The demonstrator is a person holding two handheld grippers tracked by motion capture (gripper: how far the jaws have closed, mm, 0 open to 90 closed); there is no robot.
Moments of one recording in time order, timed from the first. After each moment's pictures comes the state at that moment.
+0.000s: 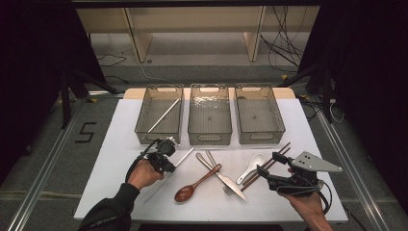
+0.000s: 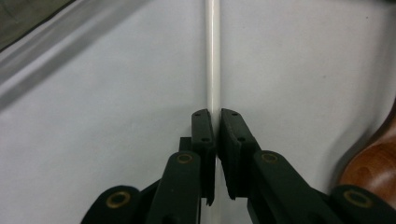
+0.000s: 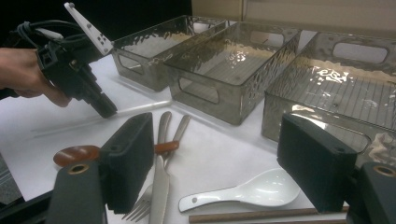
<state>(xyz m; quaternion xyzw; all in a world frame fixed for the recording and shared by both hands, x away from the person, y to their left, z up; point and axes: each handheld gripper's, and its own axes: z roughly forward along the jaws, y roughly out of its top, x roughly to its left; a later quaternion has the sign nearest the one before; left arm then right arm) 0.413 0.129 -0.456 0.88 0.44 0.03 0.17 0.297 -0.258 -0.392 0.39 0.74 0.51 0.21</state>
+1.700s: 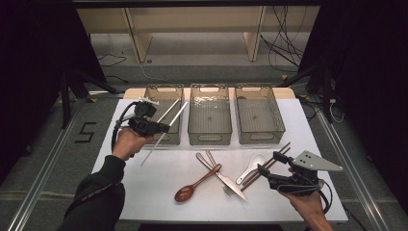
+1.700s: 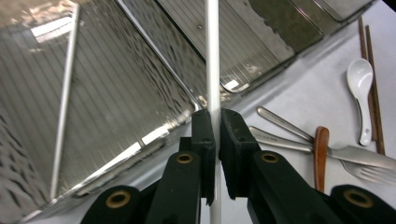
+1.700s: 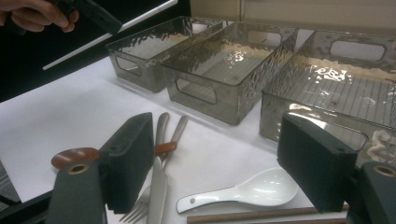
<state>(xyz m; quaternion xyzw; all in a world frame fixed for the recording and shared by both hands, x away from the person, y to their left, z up) 0.463 0.173 -0.355 0.82 0.46 0.08 0.35 0.299 -0.260 -0.394 0.39 0.74 0.51 0.21</state>
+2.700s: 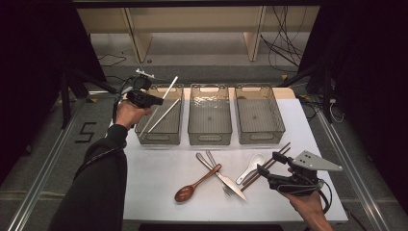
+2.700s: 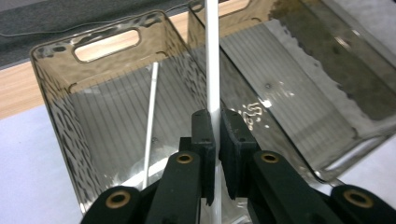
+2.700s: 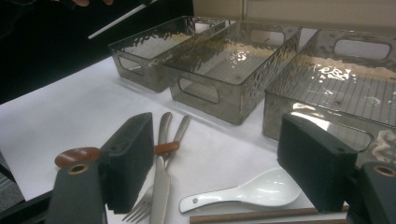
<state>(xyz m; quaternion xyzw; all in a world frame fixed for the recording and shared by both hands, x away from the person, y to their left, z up) 0.545 0.190 -0.343 0.79 0.49 0.13 0.34 0.299 -0.259 -0.394 0.39 0.74 0.52 0.20</state>
